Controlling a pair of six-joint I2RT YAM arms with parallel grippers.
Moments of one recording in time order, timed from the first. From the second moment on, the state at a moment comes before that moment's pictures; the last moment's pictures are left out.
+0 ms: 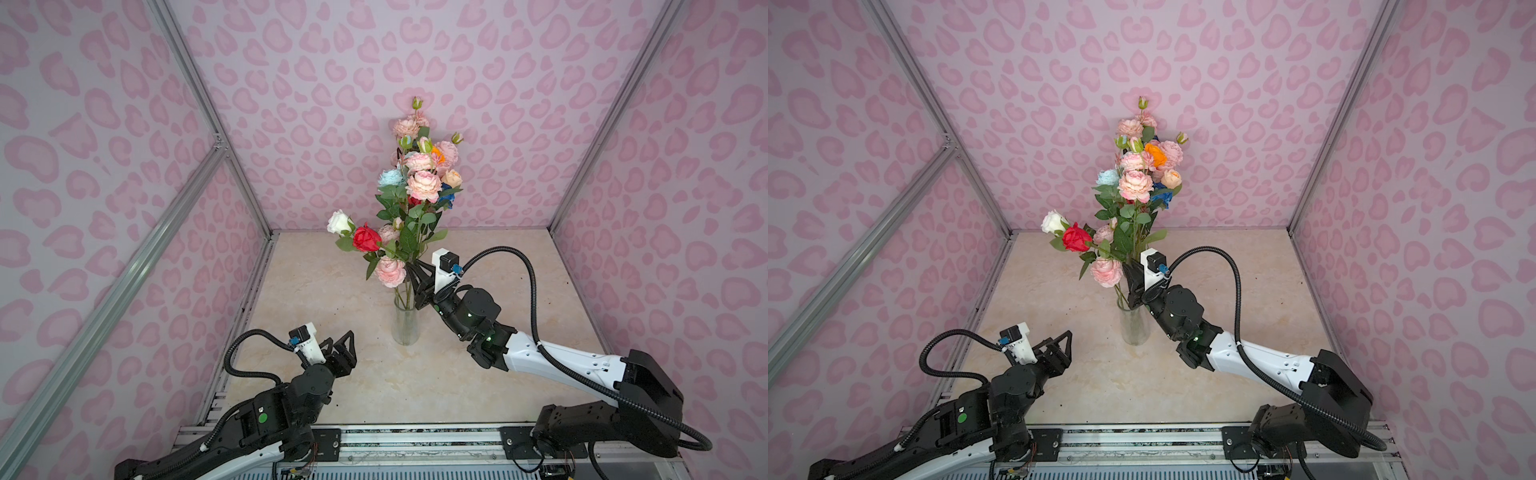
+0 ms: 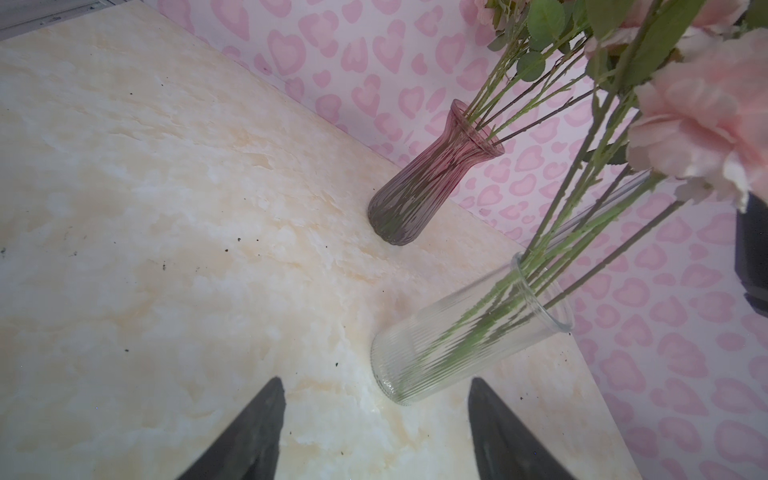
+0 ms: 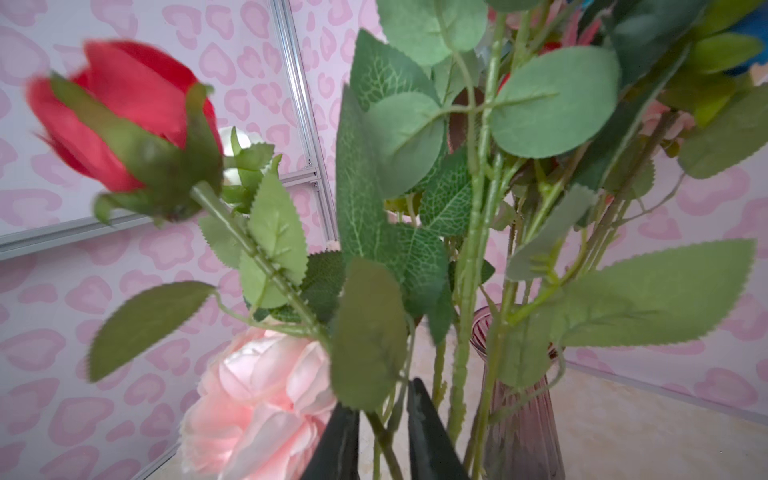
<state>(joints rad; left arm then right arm) -1.10 0.34 0.40 -0.48 -0.81 -0.95 0.92 1.37 0.85 0.68 0.28 0.15</state>
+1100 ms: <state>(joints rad) -1.10 0.32 0.39 -0.48 -0.82 -0.94 1.03 1.26 1.10 0.21 0.36 -0.04</state>
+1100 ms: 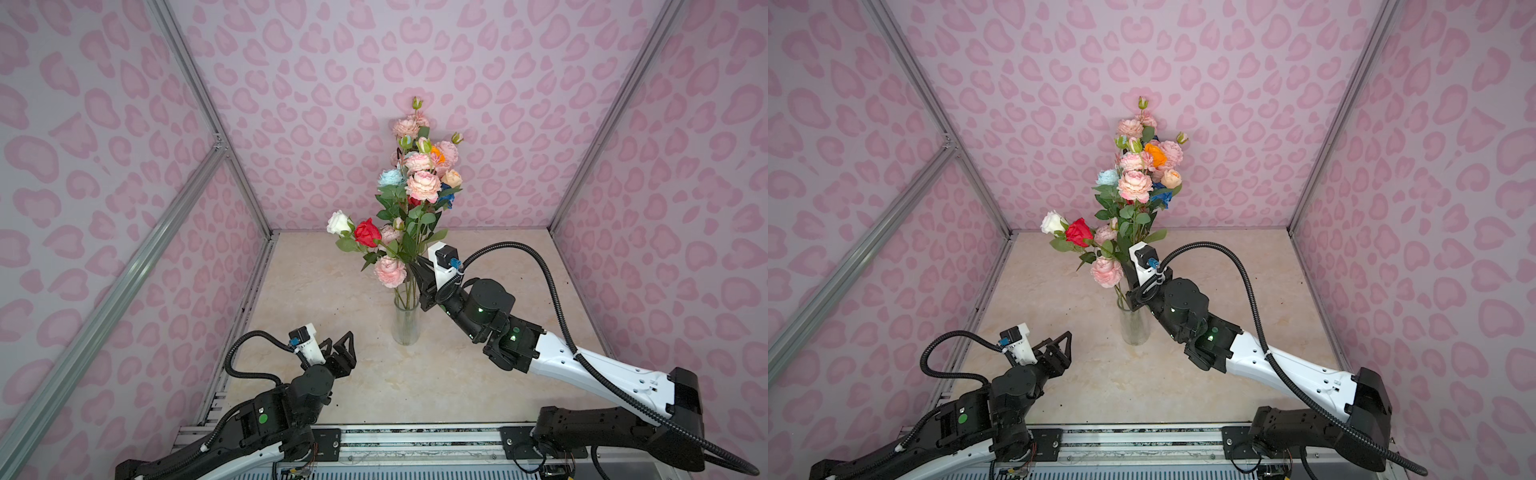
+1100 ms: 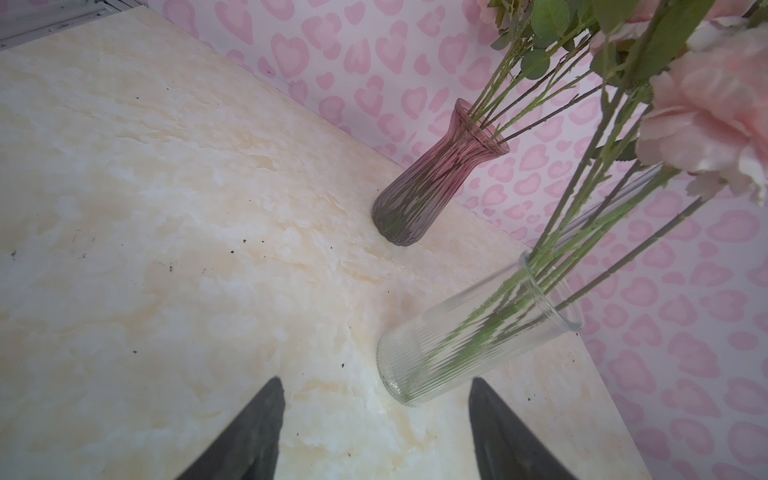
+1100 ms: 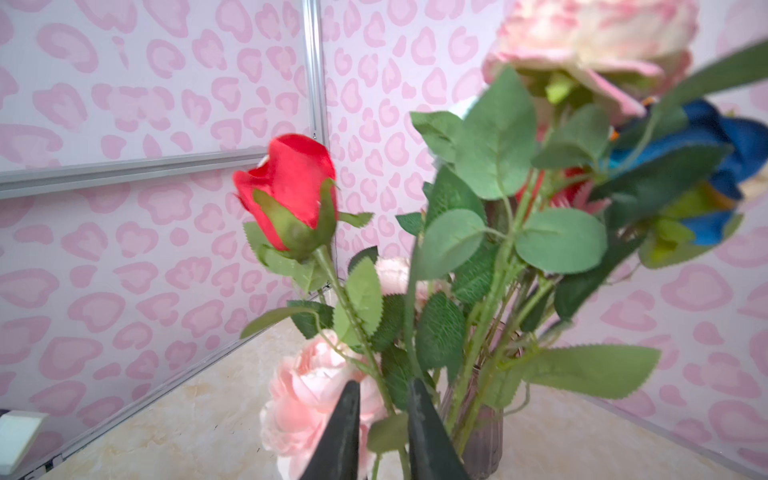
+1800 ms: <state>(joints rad) -1.10 0.22 0.37 -0.48 -0.83 -0.91 1.14 1.60 1.61 -0.15 0.60 -0.40</state>
